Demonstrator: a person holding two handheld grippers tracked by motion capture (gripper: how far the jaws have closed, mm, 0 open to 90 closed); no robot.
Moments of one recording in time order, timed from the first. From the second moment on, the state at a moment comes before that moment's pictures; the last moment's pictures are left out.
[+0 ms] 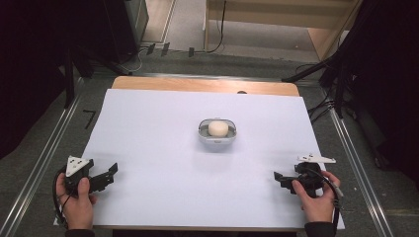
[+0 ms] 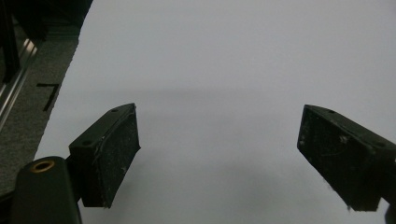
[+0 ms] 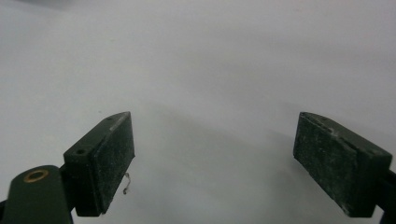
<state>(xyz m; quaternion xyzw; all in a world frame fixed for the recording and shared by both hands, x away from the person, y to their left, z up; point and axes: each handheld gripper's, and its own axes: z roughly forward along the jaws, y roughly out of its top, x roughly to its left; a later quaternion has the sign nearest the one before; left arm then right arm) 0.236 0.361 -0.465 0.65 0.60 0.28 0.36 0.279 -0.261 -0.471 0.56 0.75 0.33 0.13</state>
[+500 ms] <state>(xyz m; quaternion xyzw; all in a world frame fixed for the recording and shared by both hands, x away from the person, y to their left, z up) 0.234 0.360 -0.465 0.65 0.60 0.30 0.36 0.247 -0.312 -0.476 0.56 0.74 0.34 0.15</state>
